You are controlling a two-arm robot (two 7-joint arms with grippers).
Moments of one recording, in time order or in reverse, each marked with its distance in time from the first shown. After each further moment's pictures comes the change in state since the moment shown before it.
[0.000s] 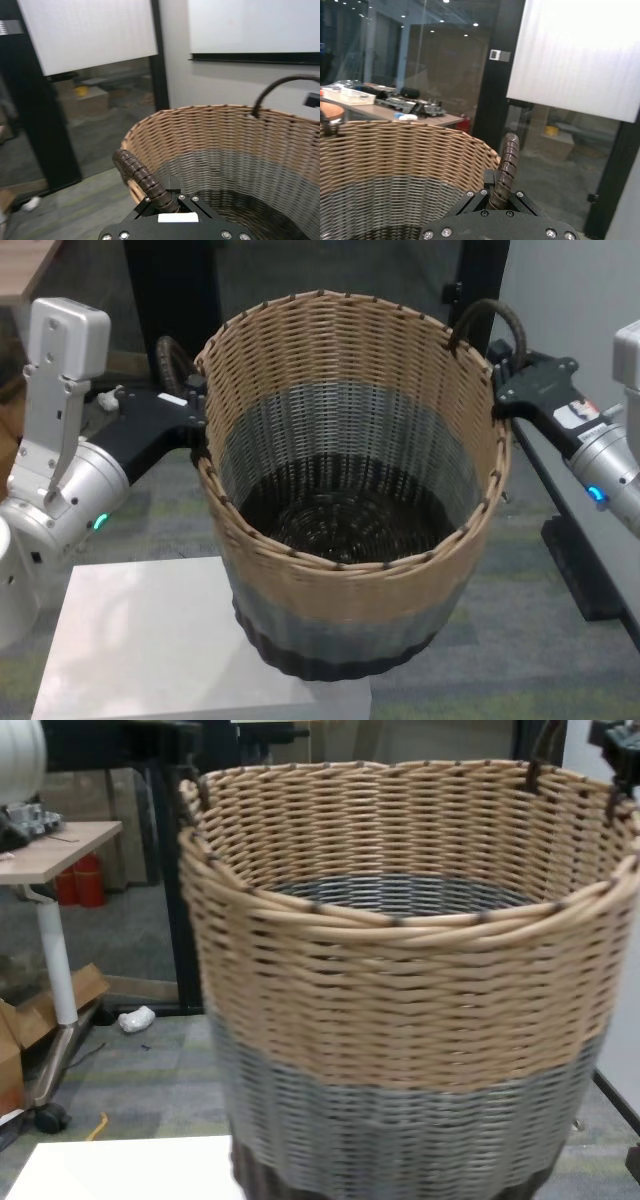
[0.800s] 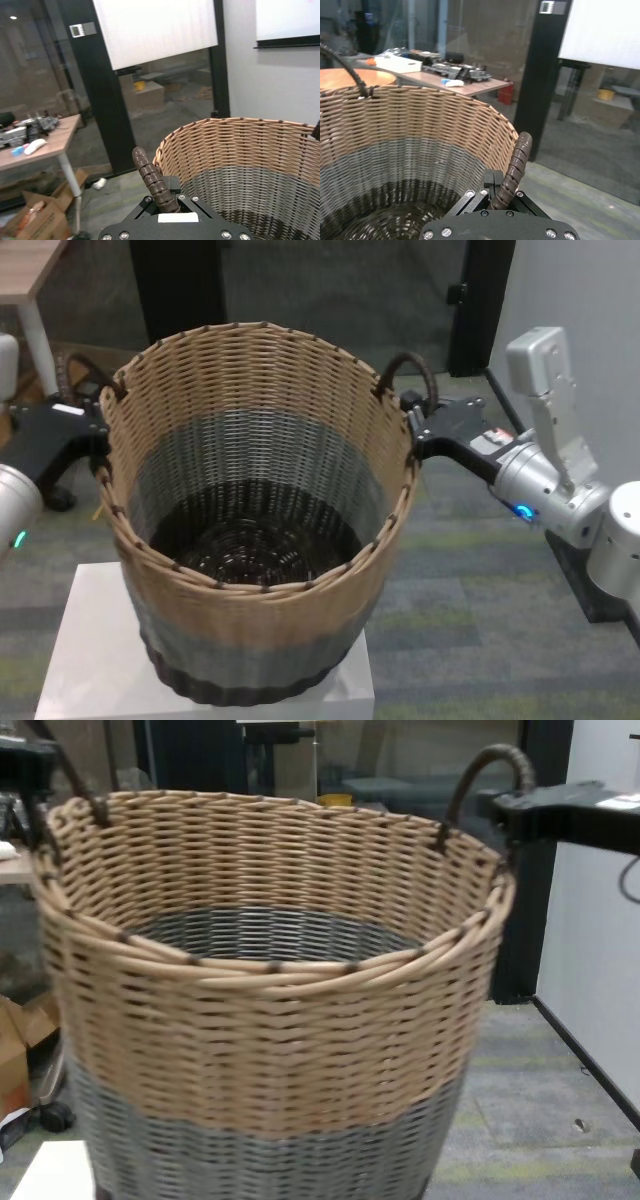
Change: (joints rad) left arm 0.088 0.005 -0.119 -0.009 0.086 -0.023 0.082; right arm 0.042 -0.024 -0.126 -0.004 0.019 0.191 0.041
